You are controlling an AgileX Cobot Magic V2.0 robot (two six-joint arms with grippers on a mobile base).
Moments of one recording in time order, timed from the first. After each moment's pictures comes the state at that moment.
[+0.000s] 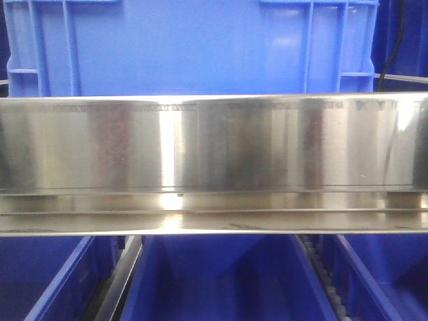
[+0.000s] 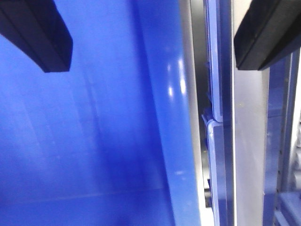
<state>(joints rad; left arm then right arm) -0.26 2.01 -2.25 0.11 1.23 -0.16 0.15 2.00 -2.22 0.09 1.23 0.04</state>
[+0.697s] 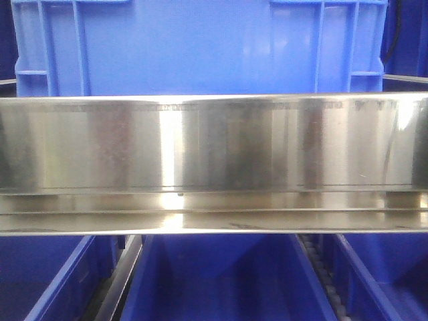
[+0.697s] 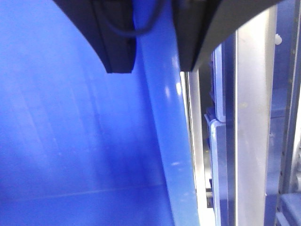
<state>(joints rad) -0.26 2.01 -2.25 0.10 1.23 -0.18 0.16 2.00 -2.22 0.10 1.23 0.06</state>
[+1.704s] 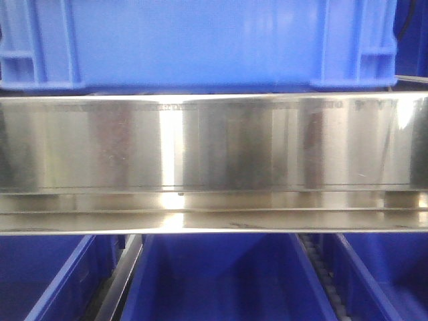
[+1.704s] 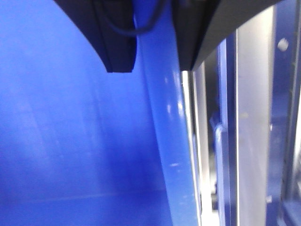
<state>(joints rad) -0.26 1.93 -2.25 0.07 1.26 -0.18 0.15 1.90 -2.21 0.15 1.26 0.08</state>
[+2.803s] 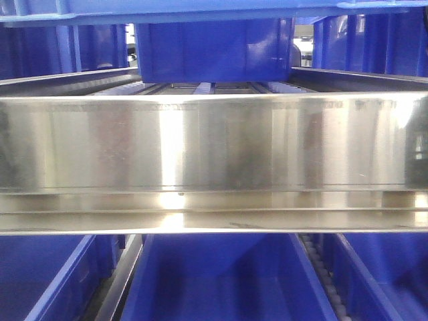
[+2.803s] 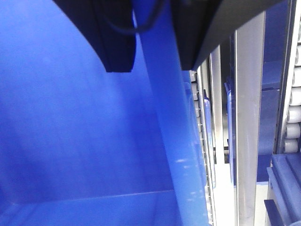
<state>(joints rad) -0.26 1.76 -2.25 0.02 1.27 -0.18 0.15 1.73 -2.21 0.17 1.22 0.08</state>
